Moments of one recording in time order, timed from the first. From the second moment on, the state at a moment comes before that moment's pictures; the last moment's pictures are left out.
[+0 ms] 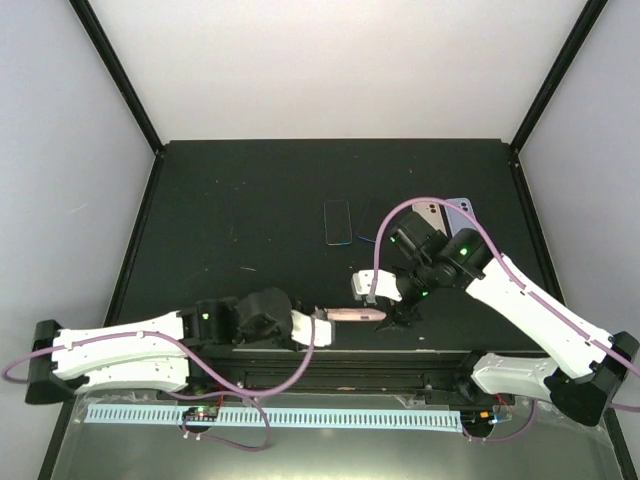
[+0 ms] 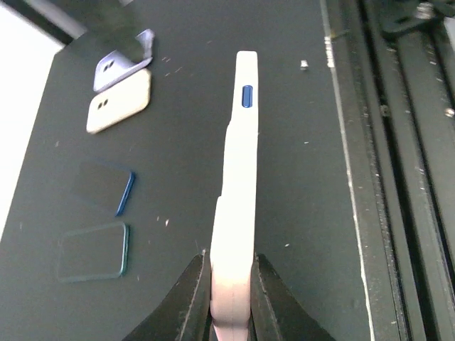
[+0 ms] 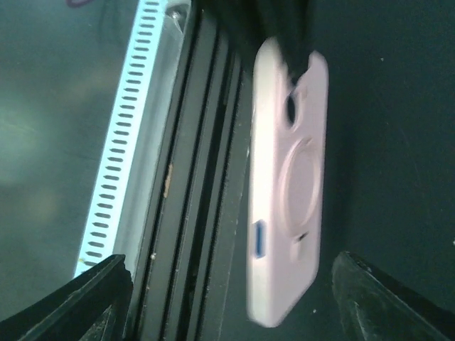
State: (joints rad) left arm -1.35 0.91 0.72 -0.44 -0.19 0.56; right arm 0.79 1.20 1.28 -1.33 -0.55 -0.86
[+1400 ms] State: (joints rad) left arm -1.16 0.76 0.62 -0.34 0.04 0.37; right arm 0.82 1.13 1.09 -1.09 -0.33 -0.81
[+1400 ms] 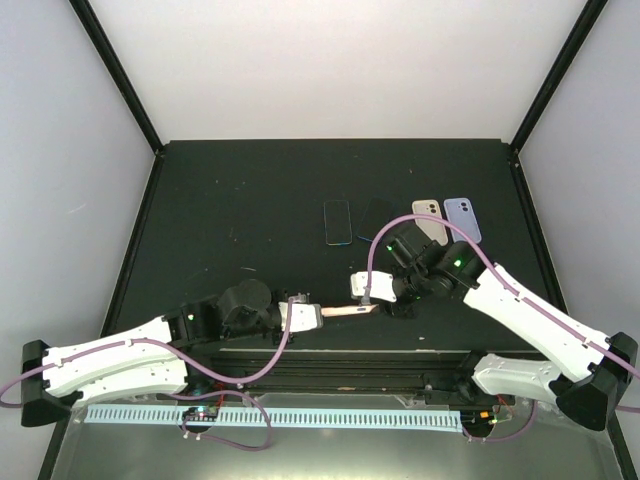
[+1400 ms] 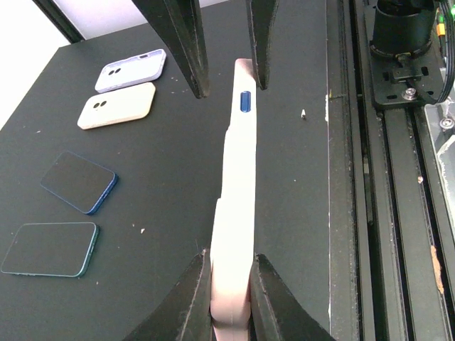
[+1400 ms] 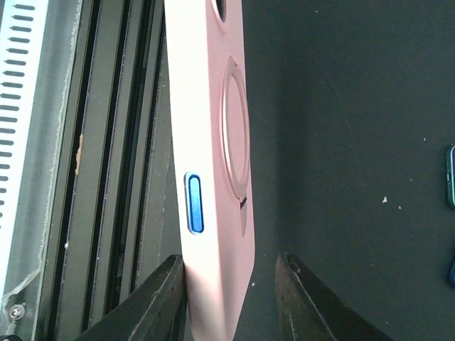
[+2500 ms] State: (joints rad) left arm -1.07 0.62 0.67 -0.08 -0.19 -0.03; right arm 0.63 1.14 1.22 -1.12 -0.49 -0.70
